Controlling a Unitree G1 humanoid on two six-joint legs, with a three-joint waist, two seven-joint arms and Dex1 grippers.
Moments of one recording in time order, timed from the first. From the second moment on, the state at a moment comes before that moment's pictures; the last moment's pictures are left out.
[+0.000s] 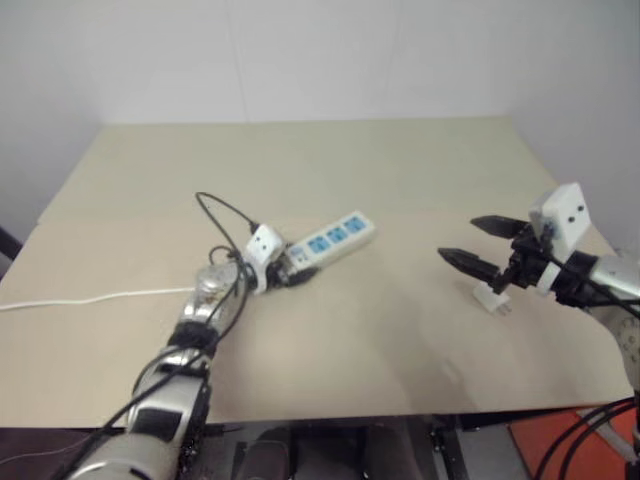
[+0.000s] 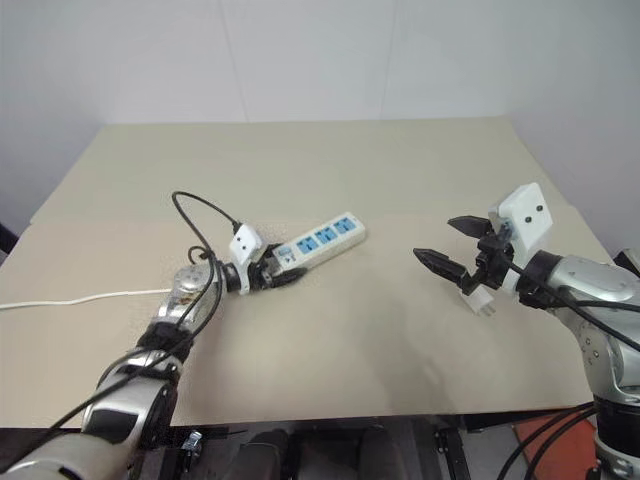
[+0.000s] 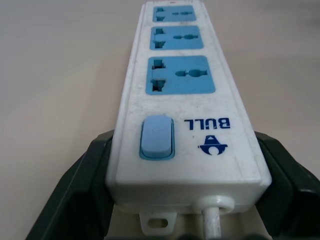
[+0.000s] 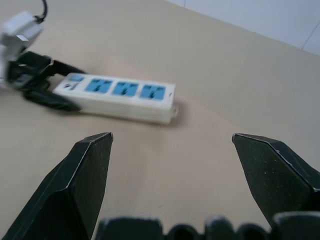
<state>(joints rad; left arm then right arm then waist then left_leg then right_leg) -0.63 0.32 -0.07 0.60 -0.15 -0.03 -1.02 -0.25 -0.86 -0.30 -0.37 0.60 0.69 0.74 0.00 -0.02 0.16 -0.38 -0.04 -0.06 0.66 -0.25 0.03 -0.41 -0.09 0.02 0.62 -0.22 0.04</state>
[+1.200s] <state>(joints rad) -0.44 0.39 -0.09 0.45 -0.20 -0.14 -1.10 -0.27 -0.84 -0.28 -0.40 0.63 0.73 0.71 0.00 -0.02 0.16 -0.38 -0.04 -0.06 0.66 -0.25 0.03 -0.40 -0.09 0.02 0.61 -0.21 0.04</state>
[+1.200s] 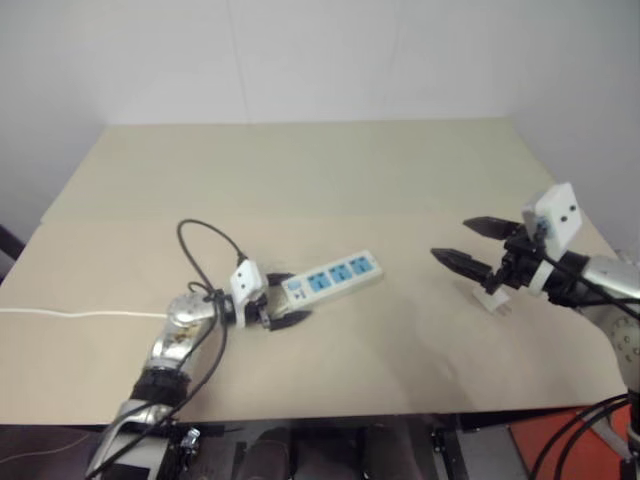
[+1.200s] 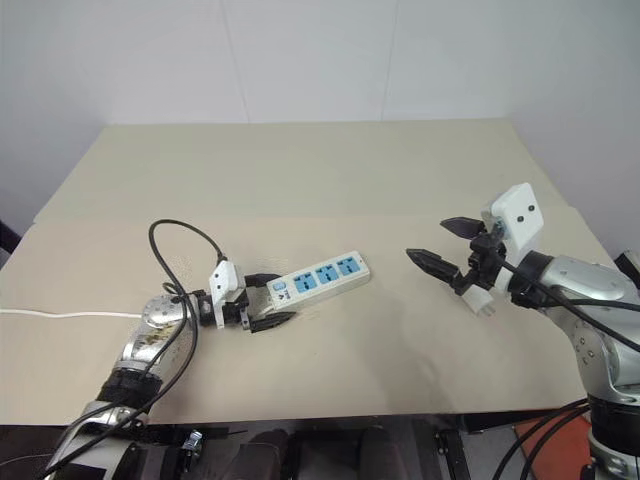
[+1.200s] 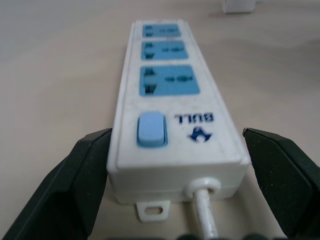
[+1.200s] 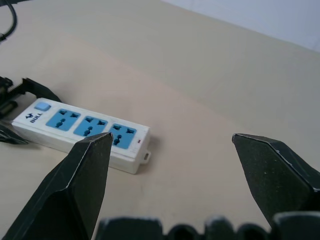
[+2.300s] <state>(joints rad) -0.45 0.39 -0.17 0.47 -0.20 -0.15 -1.33 -0.50 -0.96 -0.15 -0.22 0.56 0.90 0.69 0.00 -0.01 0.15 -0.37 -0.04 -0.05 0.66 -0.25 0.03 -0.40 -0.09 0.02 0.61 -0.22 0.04</state>
